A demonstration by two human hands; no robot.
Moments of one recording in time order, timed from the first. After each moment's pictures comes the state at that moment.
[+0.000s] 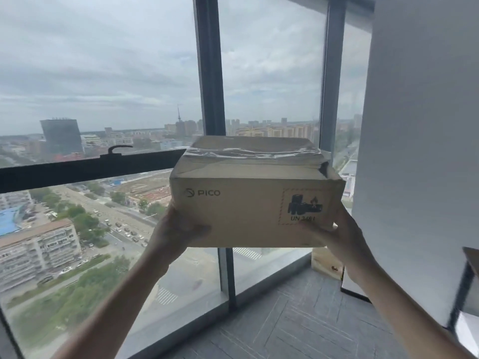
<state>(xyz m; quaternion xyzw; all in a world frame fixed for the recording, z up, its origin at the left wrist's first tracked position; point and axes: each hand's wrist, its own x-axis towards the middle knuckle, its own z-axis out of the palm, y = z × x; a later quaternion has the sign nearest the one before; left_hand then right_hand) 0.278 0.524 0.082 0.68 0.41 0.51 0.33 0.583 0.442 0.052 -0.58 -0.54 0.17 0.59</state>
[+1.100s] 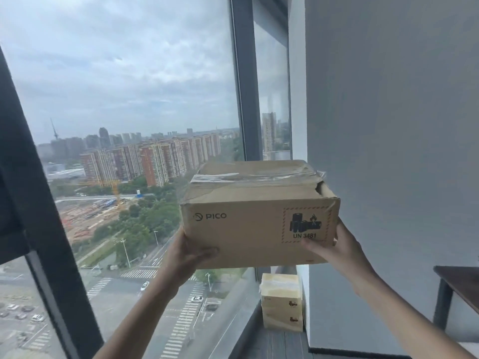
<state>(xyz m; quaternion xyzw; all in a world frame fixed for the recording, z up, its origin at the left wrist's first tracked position) 0.750 1.220 0.050 0.74 0.26 0.39 0.48 0.991 1.009 0.024 -0.71 -0.35 0.07 0.61</state>
